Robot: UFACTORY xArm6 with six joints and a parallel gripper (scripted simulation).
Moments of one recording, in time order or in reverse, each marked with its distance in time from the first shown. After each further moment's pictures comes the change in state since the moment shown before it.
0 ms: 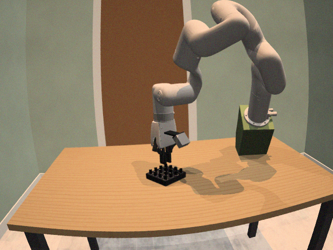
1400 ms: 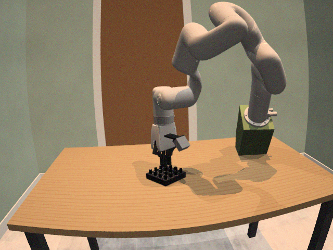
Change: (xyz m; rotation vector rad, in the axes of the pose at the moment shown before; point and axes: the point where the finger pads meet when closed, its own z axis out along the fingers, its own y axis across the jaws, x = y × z) arm 0.000 0.000 0.012 0.000 0.000 0.000
